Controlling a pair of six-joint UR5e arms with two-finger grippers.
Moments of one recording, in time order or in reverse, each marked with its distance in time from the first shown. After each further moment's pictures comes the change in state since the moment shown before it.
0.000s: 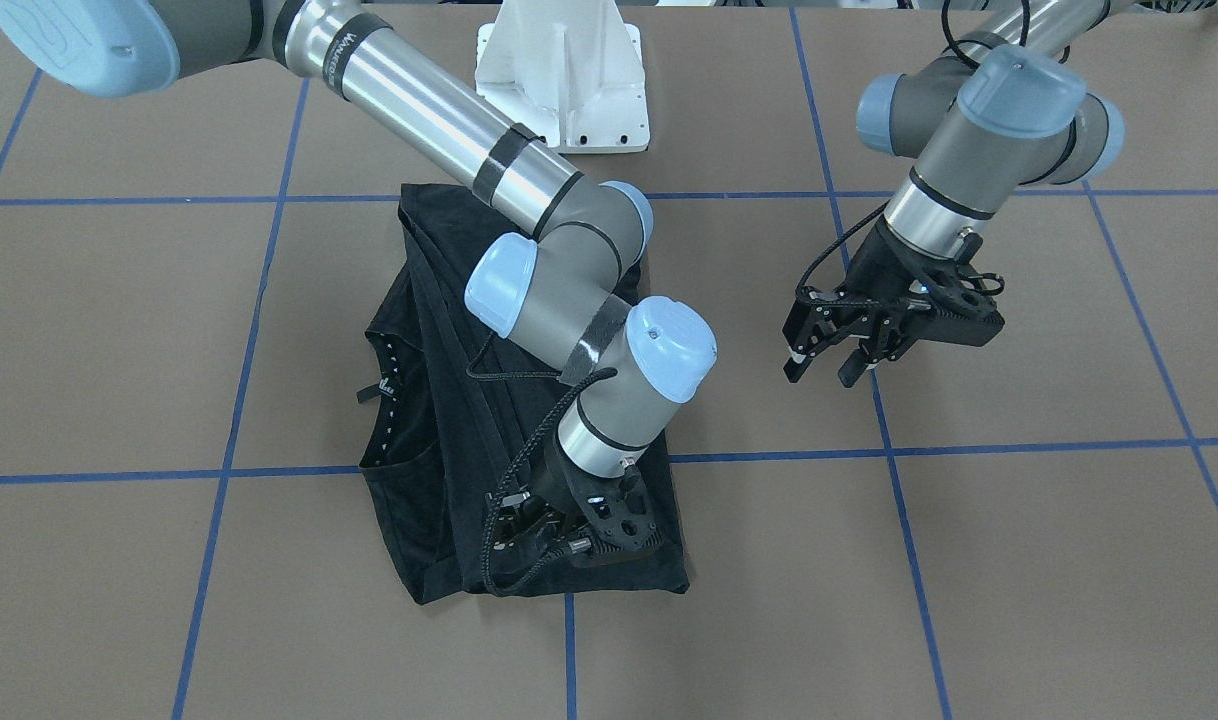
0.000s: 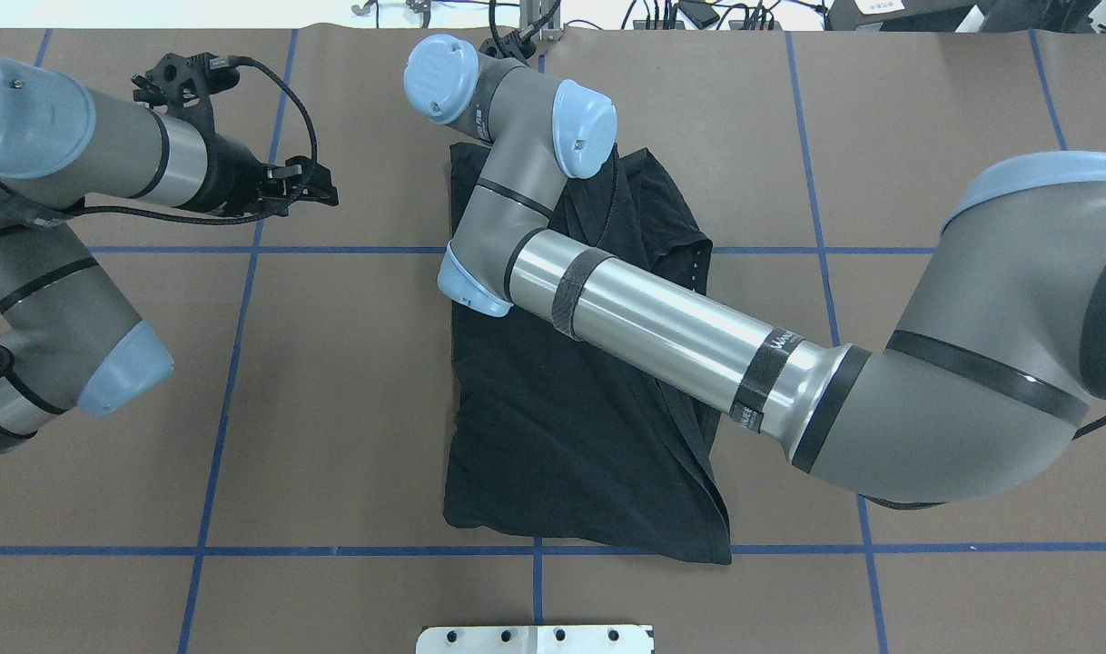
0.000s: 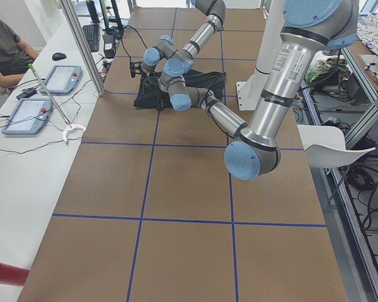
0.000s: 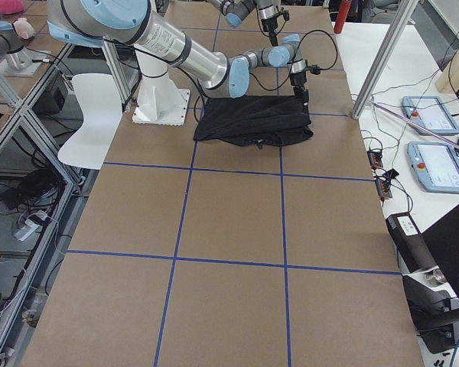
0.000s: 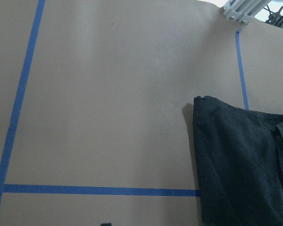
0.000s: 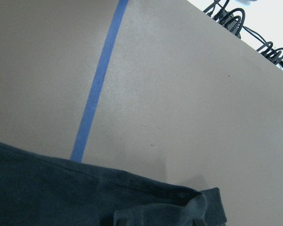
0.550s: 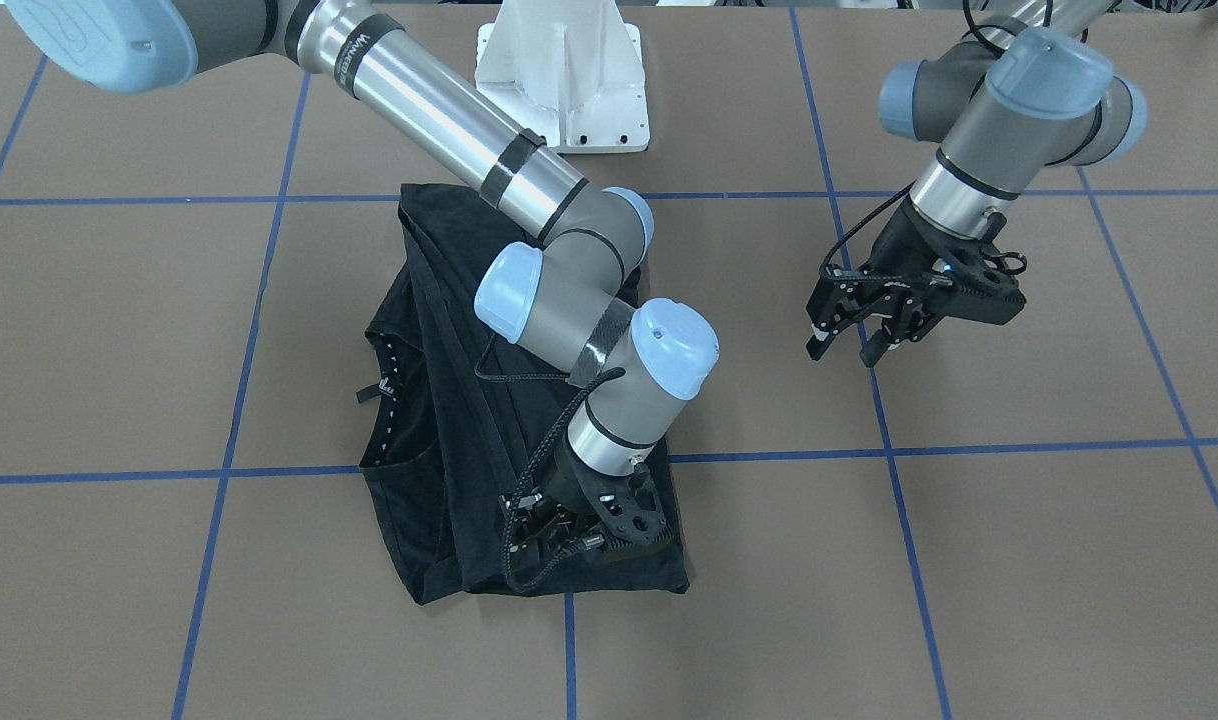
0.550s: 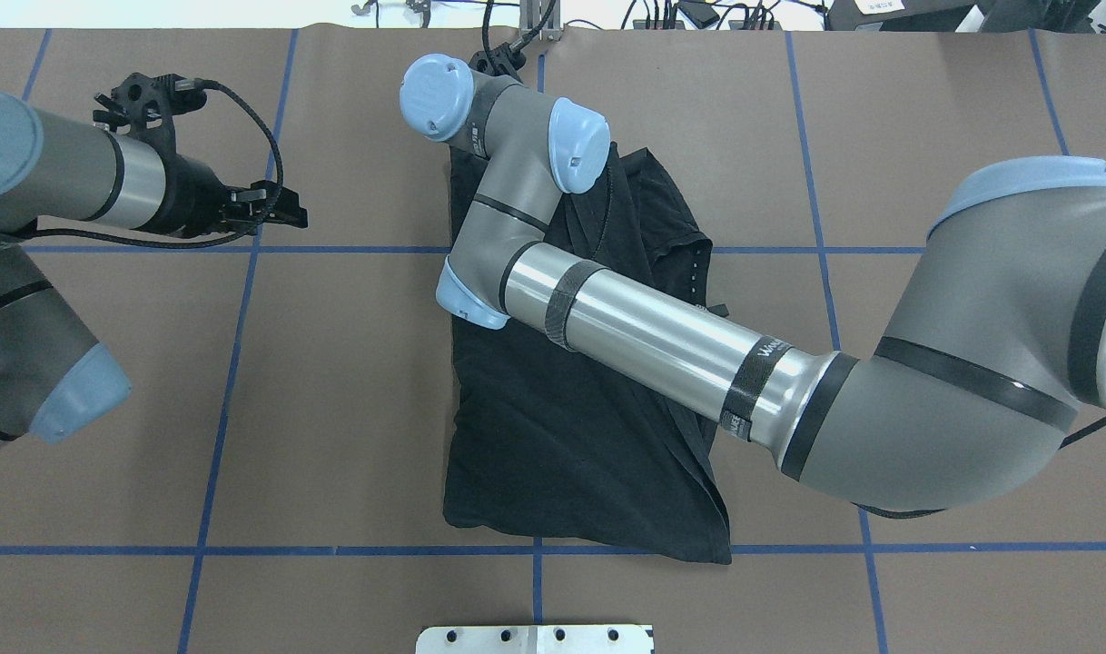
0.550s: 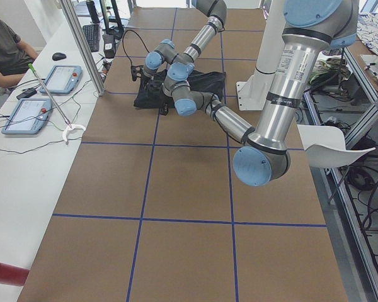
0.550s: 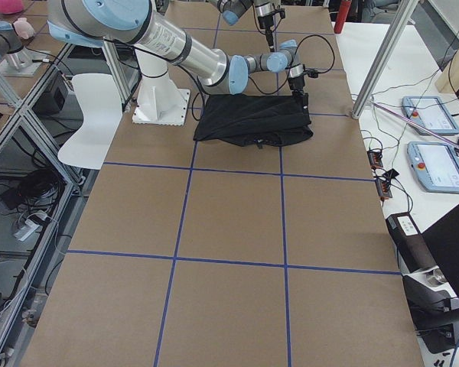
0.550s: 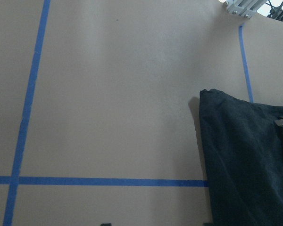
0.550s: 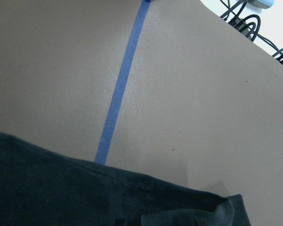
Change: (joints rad) left arm -0.005 0.100 -0.074 -0.011 -0.027 0.063; right arm -0.015 0.011 -0.038 0.064 -0.011 0.004
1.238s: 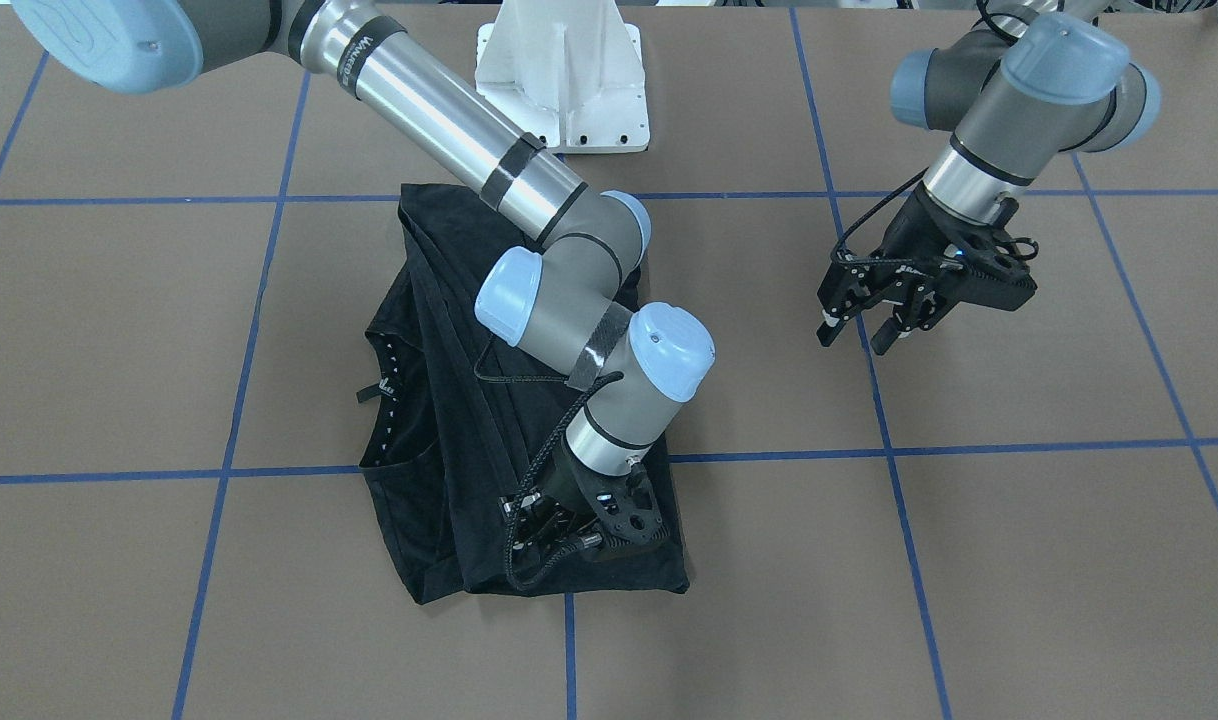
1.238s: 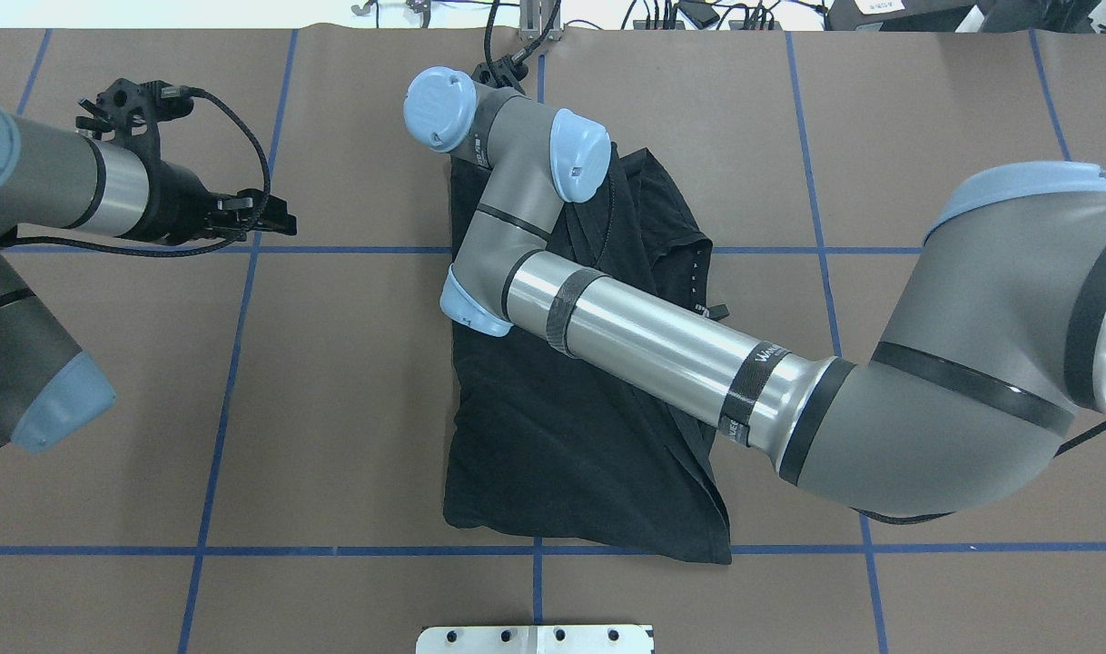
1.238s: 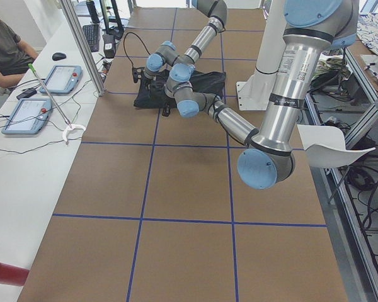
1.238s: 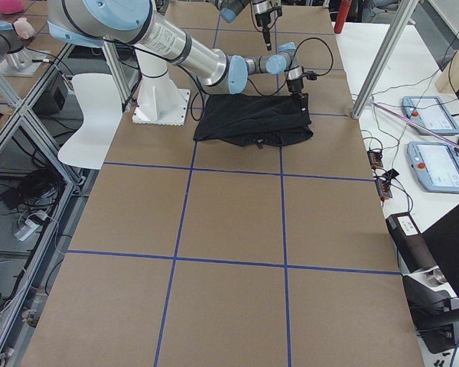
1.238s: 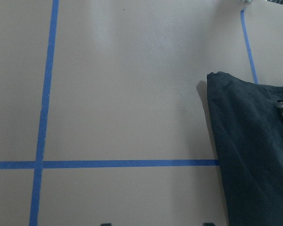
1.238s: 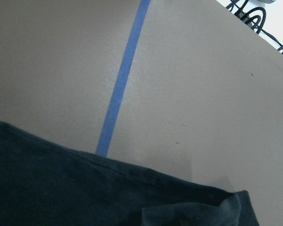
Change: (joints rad) left arm -0.002 0.019 -0.020 0.003 -0.004 0.015; right arm -0.005 -0.001 -0.020 0.009 -0.001 -0.003
